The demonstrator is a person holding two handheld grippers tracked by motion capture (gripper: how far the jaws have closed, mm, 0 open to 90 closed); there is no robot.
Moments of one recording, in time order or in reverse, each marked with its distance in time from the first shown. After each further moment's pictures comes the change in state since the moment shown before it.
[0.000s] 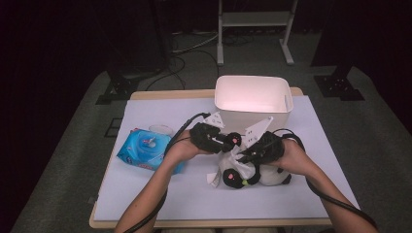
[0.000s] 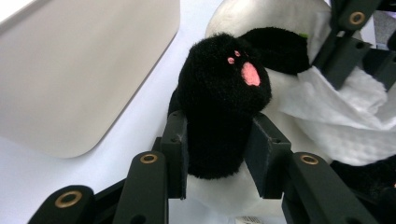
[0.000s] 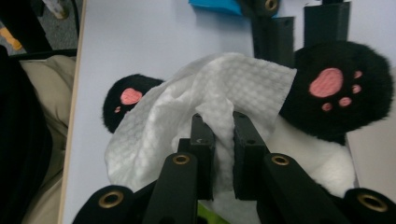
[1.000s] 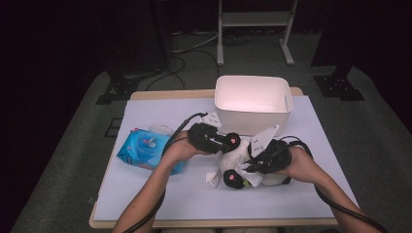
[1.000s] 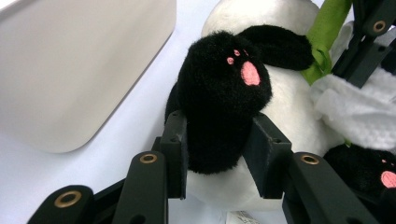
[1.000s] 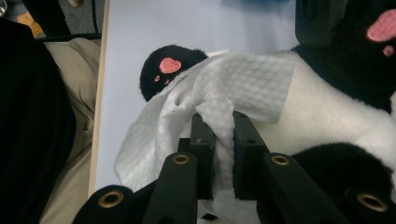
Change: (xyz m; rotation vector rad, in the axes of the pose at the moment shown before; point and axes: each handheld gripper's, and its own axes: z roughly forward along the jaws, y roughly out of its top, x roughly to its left) left arm 0.001 -0.003 -0.004 -0.017 -0.028 -0.027; right arm 0.017 -0.014 -0.006 0.030 0.040 -0.004
